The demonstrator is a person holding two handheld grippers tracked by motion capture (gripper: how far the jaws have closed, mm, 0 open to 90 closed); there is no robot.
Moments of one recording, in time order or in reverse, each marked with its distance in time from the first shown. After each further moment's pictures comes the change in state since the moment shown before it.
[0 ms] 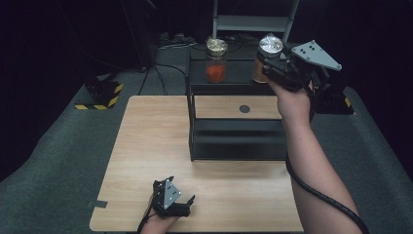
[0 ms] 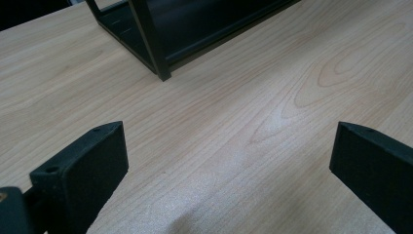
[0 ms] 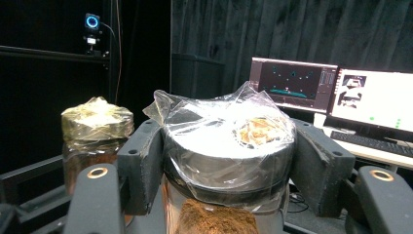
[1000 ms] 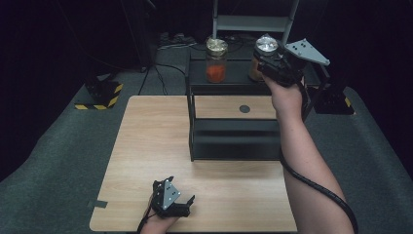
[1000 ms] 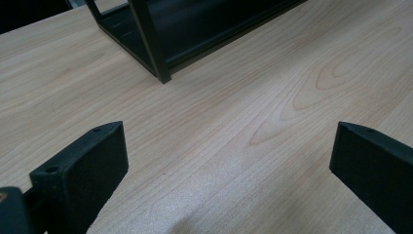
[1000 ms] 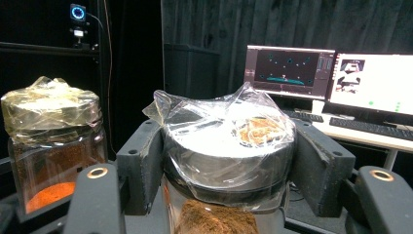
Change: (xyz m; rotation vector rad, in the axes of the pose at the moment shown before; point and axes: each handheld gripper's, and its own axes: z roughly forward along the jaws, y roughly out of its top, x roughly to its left) left arm 0.001 -0.002 -0.001 -0.010 -0.002 0.000; right arm -0.006 -0.014 0.026 0.036 -0.019 0.039
